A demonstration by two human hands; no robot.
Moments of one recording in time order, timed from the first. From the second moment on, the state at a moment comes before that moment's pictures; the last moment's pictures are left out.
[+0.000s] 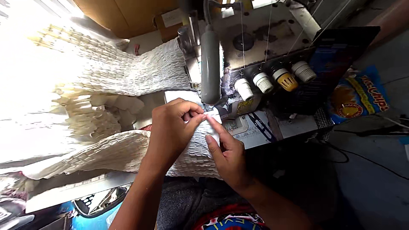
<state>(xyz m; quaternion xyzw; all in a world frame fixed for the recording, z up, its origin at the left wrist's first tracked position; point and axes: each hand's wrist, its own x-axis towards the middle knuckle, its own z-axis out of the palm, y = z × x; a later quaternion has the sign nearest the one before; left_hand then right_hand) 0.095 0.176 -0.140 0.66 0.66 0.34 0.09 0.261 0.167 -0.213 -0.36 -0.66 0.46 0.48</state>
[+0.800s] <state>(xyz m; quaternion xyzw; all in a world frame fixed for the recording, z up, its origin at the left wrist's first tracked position) 0.129 0.141 -0.180 0.66 0.70 0.26 -0.09 0.263 0.164 -0.206 -0.38 -0.66 0.47 0.44</state>
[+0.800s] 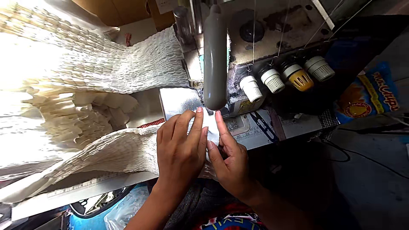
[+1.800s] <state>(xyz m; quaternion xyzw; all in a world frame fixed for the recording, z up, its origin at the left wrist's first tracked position) 0.103 0.145 -0.171 0.80 0.52 0.30 -0.02 0.251 0.118 -0.231 -0.34 -0.51 0.68 0.40</state>
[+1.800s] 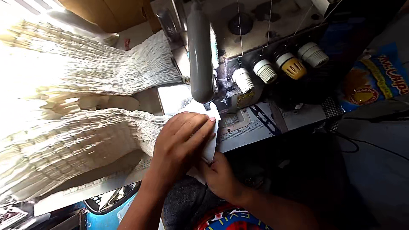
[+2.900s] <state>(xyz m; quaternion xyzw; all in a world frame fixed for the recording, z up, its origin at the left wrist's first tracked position) 0.092 0.152 -0.167 0.82 0.49 0.30 -0.02 0.249 0.141 -0.214 -0.33 -0.51 0.68 0.41</state>
